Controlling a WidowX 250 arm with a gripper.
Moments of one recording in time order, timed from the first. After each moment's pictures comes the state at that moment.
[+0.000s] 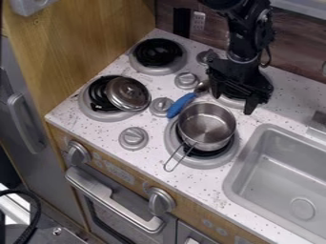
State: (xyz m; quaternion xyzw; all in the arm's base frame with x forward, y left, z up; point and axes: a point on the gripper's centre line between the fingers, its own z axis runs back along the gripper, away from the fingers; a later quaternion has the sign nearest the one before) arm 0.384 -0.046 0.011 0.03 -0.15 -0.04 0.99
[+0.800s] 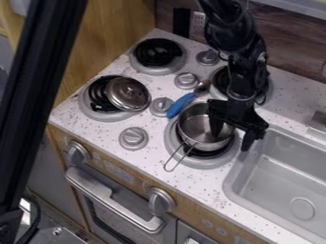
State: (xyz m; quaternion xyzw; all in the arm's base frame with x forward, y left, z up) arm 0.377 -0.049 -0.068 0.00 -0.04 -0.02 1.00
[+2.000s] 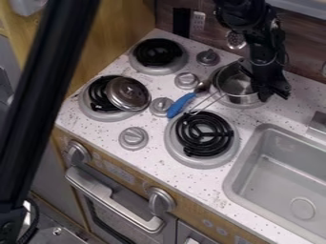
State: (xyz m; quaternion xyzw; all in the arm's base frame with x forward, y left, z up) arm 0.473 -0.062 -0.033 -0.01 -0.21 -0.15 0.97
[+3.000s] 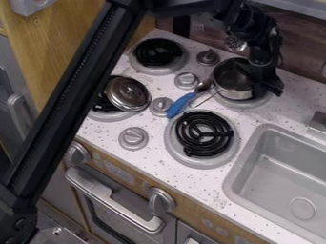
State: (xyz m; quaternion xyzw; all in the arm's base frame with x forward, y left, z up) arm 0.510 -0.043 -0.061 0.01 -0.20 -0.12 0.97
